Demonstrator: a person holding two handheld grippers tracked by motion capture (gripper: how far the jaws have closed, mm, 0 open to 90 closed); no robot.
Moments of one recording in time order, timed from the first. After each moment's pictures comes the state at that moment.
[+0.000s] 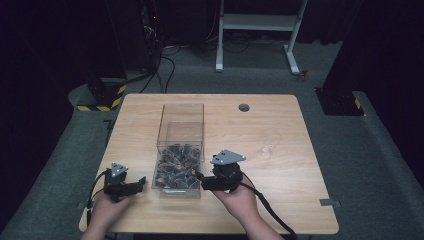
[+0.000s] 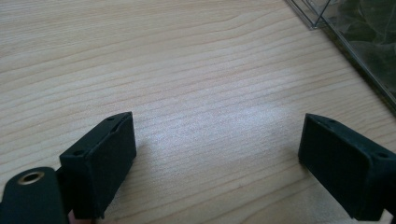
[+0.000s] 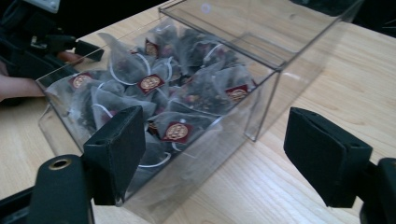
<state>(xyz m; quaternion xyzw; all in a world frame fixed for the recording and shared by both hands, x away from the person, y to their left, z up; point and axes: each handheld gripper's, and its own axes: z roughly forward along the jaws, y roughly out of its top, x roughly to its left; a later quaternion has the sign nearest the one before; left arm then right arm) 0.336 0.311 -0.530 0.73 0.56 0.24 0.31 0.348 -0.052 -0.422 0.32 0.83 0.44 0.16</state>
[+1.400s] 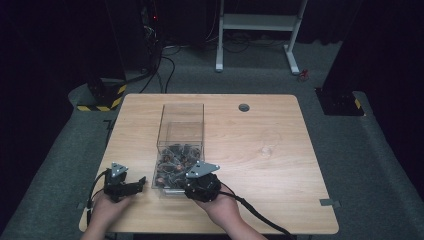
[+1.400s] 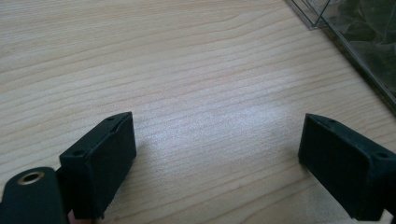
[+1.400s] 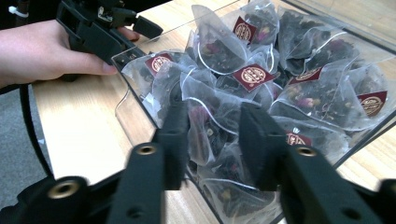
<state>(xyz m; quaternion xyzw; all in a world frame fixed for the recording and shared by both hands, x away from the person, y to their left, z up) 0.336 0.311 -0.530 0.73 0.56 0.24 0.31 0.328 0.000 -0.441 0.25 0.86 0.43 0.11</state>
